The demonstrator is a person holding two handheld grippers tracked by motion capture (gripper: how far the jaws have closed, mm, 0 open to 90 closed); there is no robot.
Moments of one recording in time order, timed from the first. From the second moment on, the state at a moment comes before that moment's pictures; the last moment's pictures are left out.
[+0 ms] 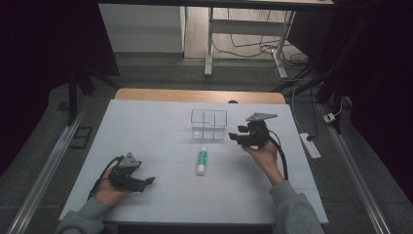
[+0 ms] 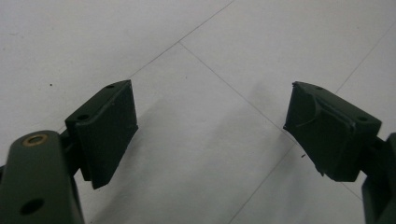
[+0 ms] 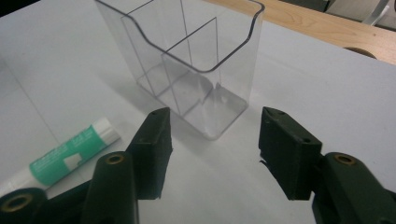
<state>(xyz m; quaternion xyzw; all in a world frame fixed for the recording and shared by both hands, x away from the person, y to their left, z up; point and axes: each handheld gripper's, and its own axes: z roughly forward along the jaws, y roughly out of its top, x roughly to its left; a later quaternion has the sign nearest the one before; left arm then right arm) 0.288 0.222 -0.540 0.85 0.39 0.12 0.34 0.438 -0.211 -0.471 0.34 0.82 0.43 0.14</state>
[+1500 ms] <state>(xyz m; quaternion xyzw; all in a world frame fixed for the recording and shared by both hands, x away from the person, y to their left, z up) 0.288 0.226 -0.536 0.84 0.39 0.13 0.36 0.374 -0.211 -0.467 0.22 0.86 0.45 0.11</state>
